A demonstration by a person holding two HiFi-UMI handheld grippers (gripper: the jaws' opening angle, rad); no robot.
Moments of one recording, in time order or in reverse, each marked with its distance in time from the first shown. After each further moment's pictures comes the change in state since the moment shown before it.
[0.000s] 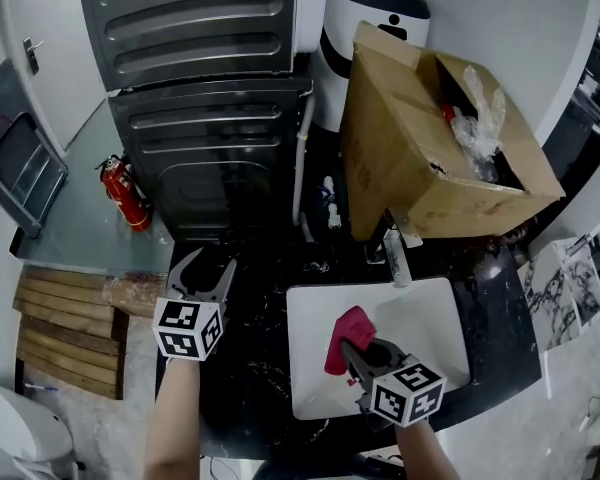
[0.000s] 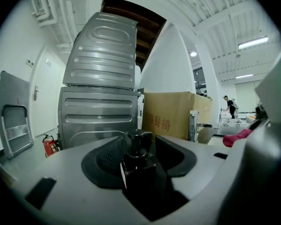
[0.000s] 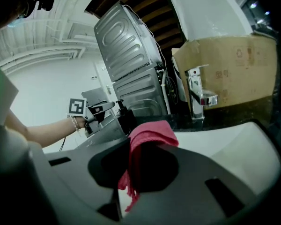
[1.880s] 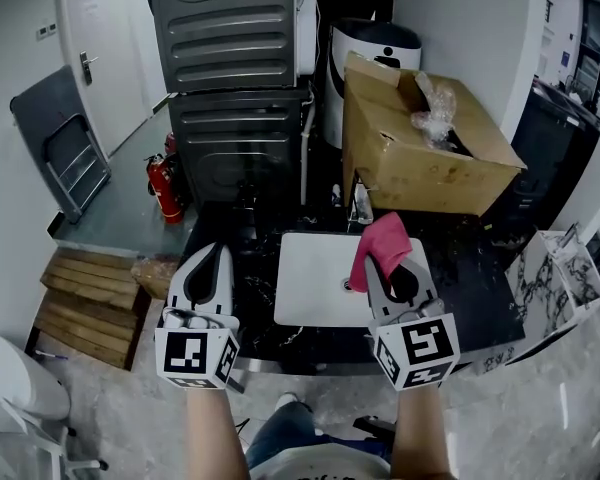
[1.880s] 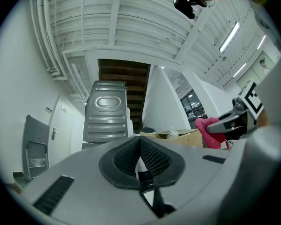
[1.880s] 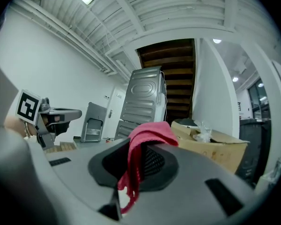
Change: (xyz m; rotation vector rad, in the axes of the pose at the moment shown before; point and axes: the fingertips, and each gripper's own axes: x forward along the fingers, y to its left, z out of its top) left arm -0.288 -0.196 0.109 0.142 -0.456 0.189; right arm -0.233 0.077 0.074 -0.515 -0.508 -0.180
